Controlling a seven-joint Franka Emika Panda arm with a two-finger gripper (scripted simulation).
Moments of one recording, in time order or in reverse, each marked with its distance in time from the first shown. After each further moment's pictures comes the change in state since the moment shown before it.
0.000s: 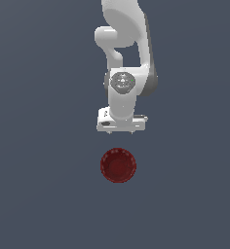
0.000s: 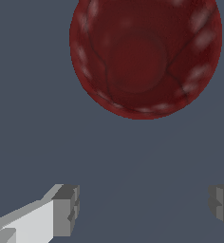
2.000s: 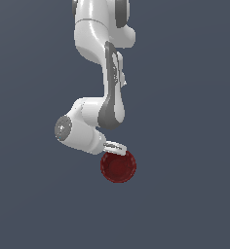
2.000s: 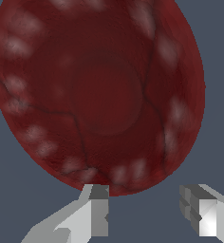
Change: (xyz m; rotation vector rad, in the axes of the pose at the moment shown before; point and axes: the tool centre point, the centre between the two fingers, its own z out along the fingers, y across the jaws) arm 0.064 0.052 0.045 0.406 -0.193 0.331
